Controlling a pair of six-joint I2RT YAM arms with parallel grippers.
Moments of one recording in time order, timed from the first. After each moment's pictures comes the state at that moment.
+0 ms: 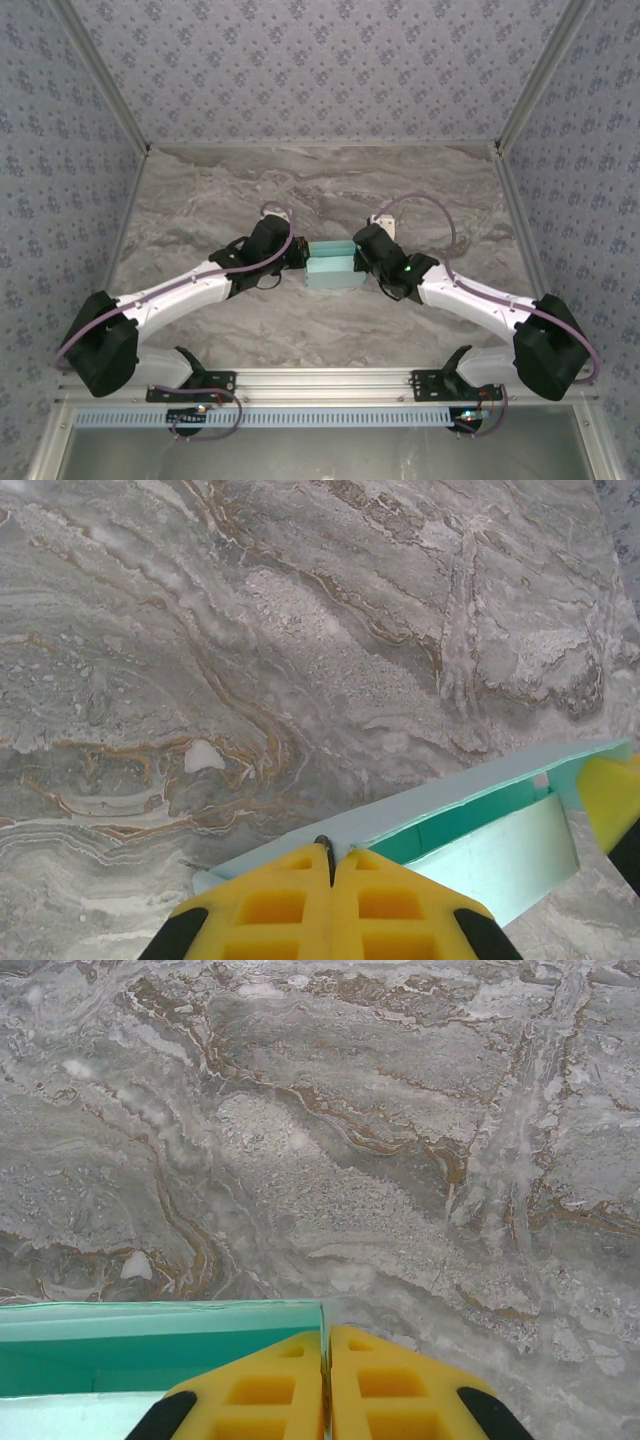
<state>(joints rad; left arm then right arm) -0.79 1.33 0.84 -0.19 -0.05 -0.76 0.79 1.30 0.80 -0.31 0.39 0.64</state>
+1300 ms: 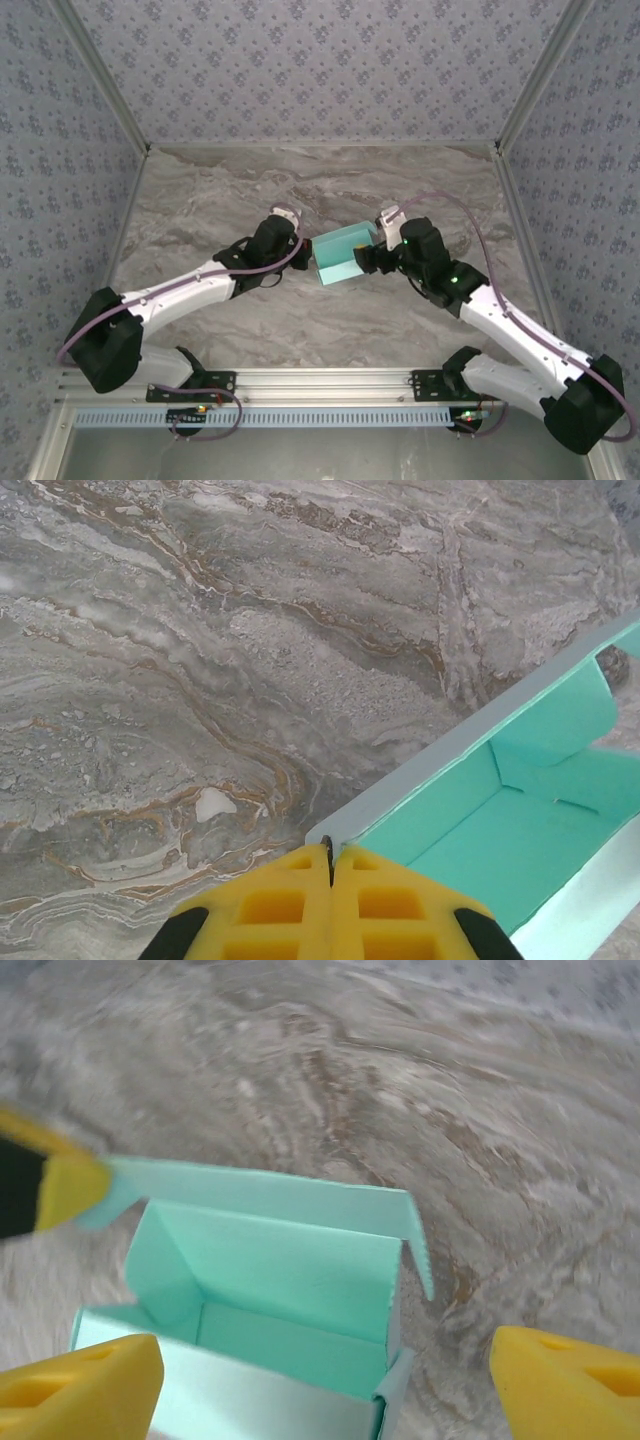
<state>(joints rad) -0.80 1.36 0.84 -0.13 -0.08 -0.55 0.62 0.97 0.75 -0.32 0.00 -0.02</state>
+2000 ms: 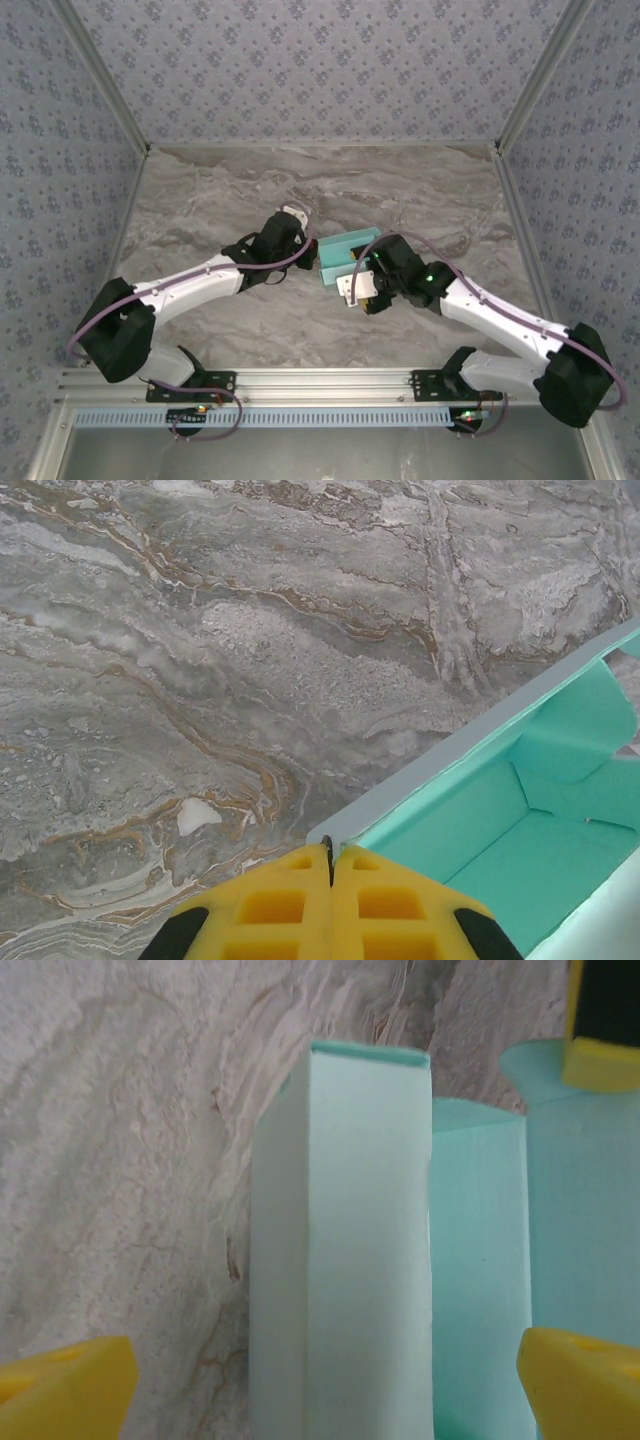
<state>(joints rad) -0.80 1.43 0.89 -0.14 -0.03 -0.48 0.76 1.14 0.77 -0.49 -0.04 -1.18</state>
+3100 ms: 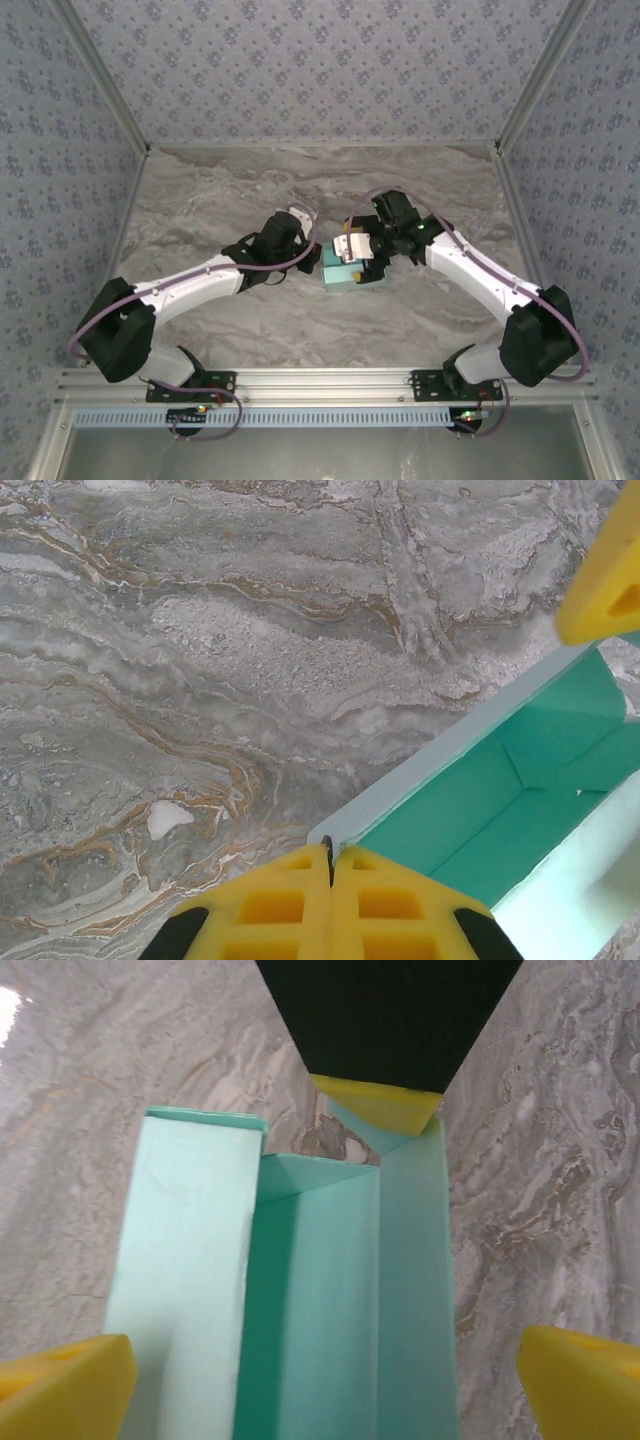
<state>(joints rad) -0.80 1.43 0.89 -0.14 0.04 -0.39 0.55 1.38 1.08 -0.66 -0.38 -1.23</state>
